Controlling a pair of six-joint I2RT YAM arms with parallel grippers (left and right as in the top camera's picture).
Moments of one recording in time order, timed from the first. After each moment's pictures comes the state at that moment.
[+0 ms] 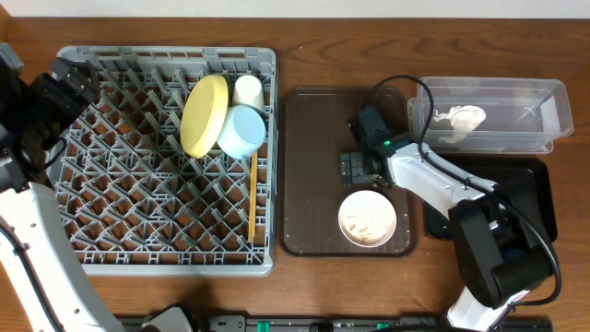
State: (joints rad) left arm 0.54 1.36 1.51 -0.81 0.44 -0.38; right arm 0.46 1.87 1.09 -0.55 0.13 0.39
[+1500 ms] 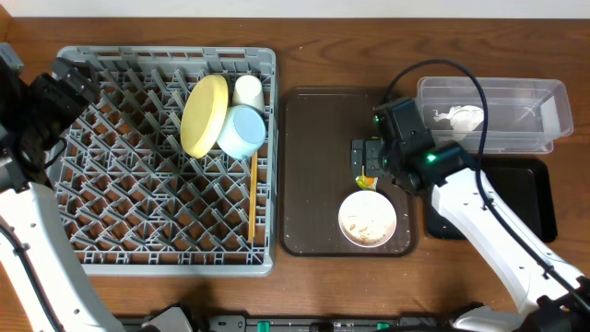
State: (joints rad) left arm 0.54 1.36 1.51 -0.81 0.44 -0.38; right arm 0.46 1.48 1.10 -0.69 0.09 0.40
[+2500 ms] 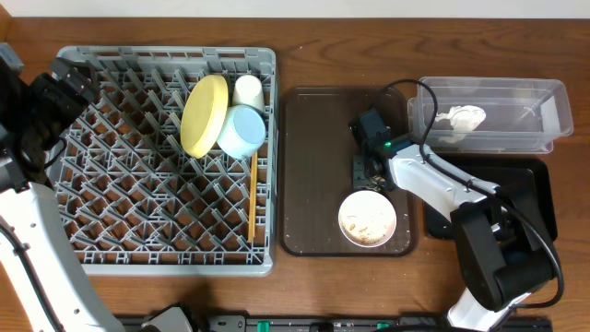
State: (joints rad) left arm 0.54 1.36 1.51 -0.81 0.44 -0.38; right arm 0.46 1.85 1.08 -0.59 0.10 0.49
